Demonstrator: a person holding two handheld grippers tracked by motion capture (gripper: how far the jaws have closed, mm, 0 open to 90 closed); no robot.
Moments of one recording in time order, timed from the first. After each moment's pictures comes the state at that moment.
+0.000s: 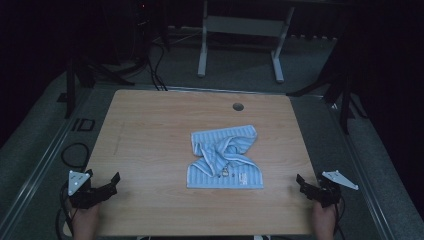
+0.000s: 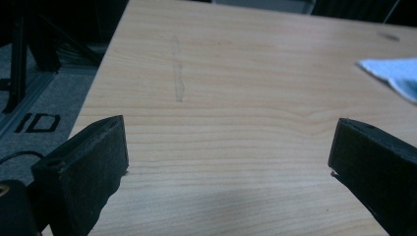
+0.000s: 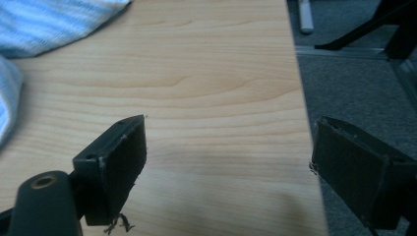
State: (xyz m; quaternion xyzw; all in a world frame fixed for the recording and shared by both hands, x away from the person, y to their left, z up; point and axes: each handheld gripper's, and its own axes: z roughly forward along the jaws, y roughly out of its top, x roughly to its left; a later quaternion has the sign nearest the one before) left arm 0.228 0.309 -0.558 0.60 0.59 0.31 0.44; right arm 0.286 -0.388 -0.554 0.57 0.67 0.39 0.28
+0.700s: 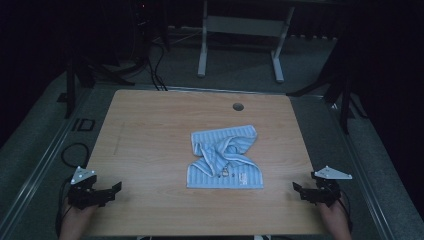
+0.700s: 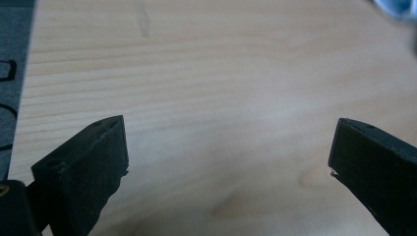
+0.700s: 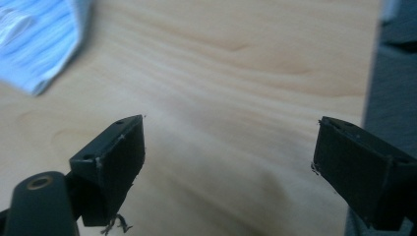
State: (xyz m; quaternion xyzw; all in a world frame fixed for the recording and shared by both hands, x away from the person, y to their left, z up) left arm 0.232 0.314 -0.540 0.71 0.58 0.18 0.35; right arm 0.293 -0.390 -0.537 0.45 0.80 0.34 0.20
